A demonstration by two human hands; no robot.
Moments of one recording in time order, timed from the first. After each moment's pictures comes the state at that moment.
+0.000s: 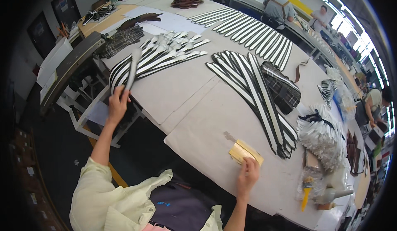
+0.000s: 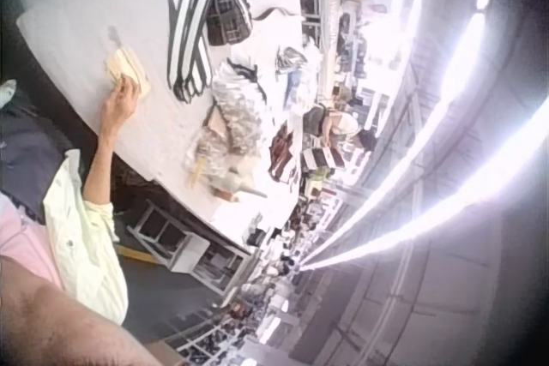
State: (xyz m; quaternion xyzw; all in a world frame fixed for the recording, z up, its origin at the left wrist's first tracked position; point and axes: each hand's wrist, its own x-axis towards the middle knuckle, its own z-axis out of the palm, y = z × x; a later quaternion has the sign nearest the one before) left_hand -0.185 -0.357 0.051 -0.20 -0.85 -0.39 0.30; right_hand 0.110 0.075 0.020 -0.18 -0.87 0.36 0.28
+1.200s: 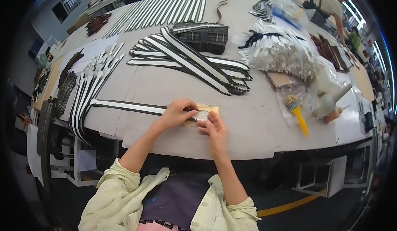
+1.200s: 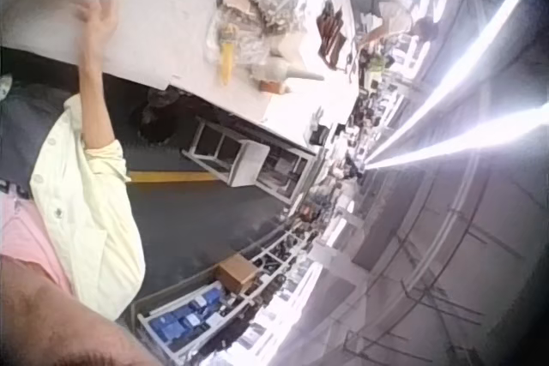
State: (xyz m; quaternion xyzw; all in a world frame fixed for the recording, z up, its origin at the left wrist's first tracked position) left_hand -0.068 0.014 0.015 -0.55 -0.69 -0.42 -0.21; right_hand 0.127 0.083 0.018 -0.30 -0.46 0.78 0.31
